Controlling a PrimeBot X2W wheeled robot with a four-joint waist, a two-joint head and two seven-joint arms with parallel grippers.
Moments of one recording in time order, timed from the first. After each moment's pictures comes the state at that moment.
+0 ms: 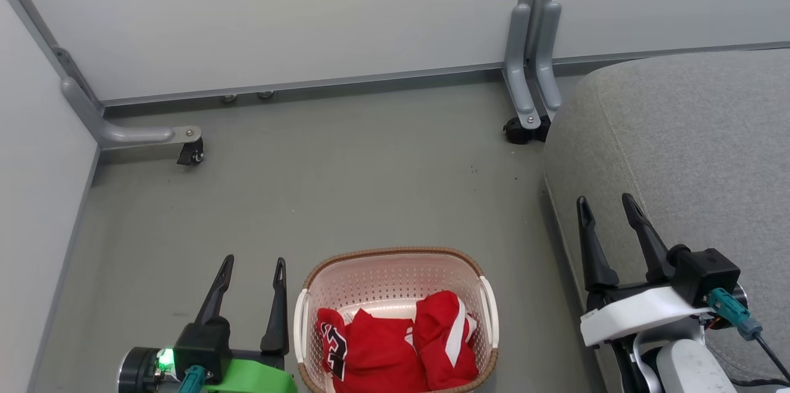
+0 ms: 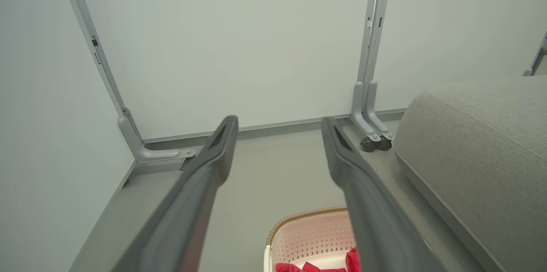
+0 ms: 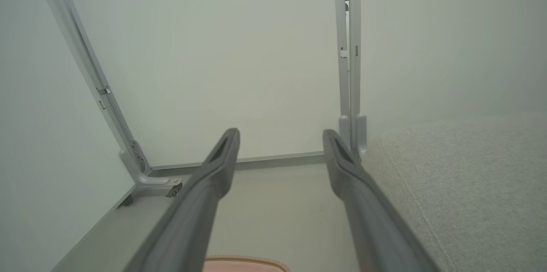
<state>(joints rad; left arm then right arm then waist) 0.03 0.05 -0.17 0.15 -0.09 -0.01 -0.26 -0.07 -0.05 0.05 0.16 0.21 0.13 -0.26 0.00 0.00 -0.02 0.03</state>
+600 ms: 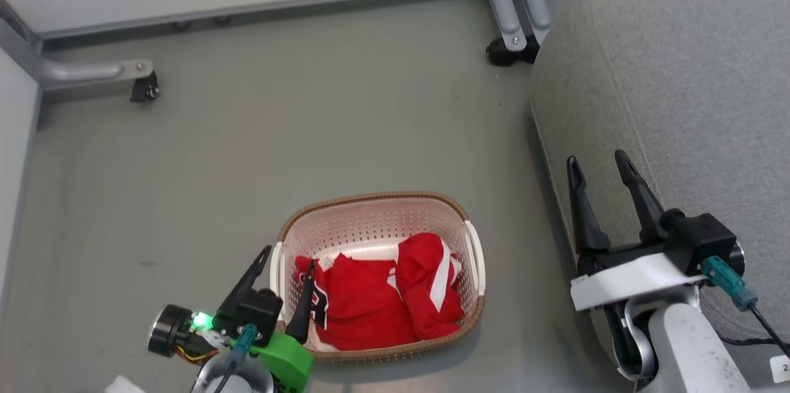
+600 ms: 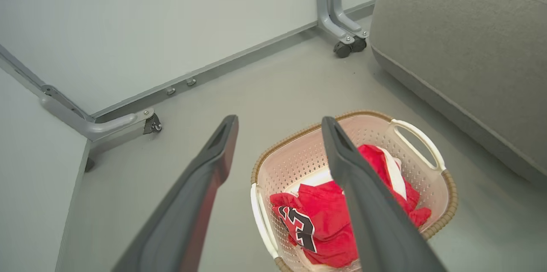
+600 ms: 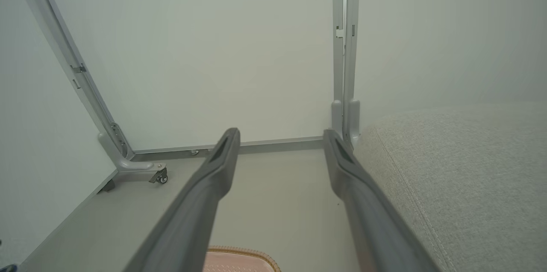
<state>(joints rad) -0.14 0.08 -0.27 0.45 0.04 -0.04 -0.26 -0.15 -0.05 0.08 0.13 0.16 0.13 -0.26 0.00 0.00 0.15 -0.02</state>
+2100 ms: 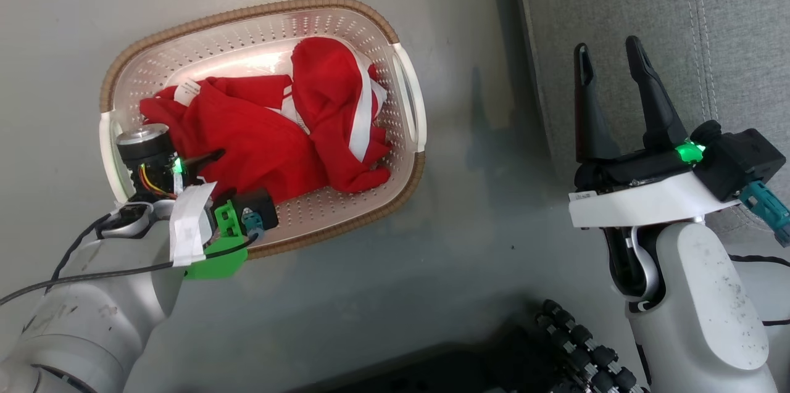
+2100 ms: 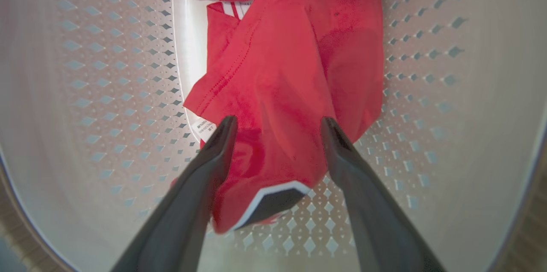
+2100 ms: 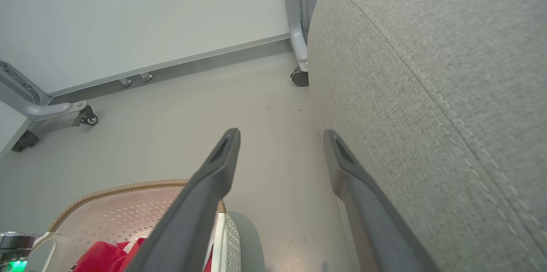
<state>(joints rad) -0.94 0.25 -0.95 1.26 0.40 -0.12 -0.24 -0.35 -0.05 0.10 0.04 0.28 0.13 -0.26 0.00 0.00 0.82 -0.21</state>
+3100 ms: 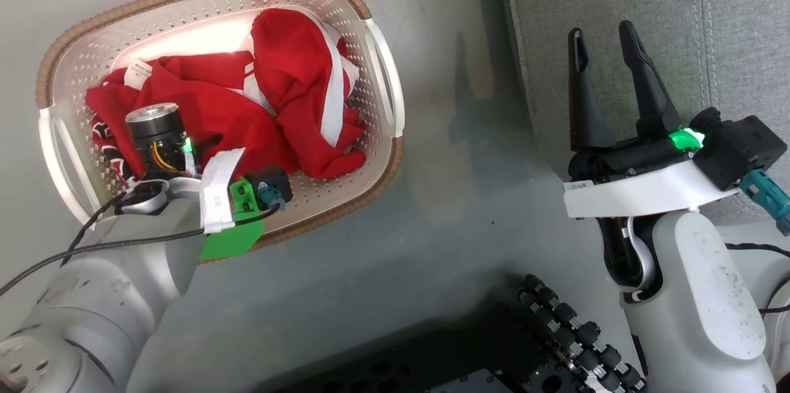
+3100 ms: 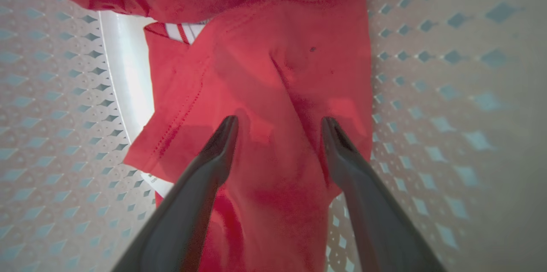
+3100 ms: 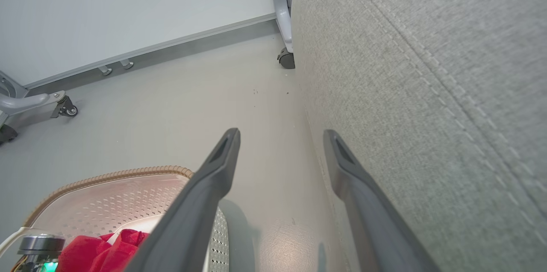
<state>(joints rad) -1.04 0.21 -1.23 1.29 0.12 -0.13 -0.07 -0.39 -0.05 0.13 0.03 0.32 0.13 -0.26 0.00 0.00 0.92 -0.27</state>
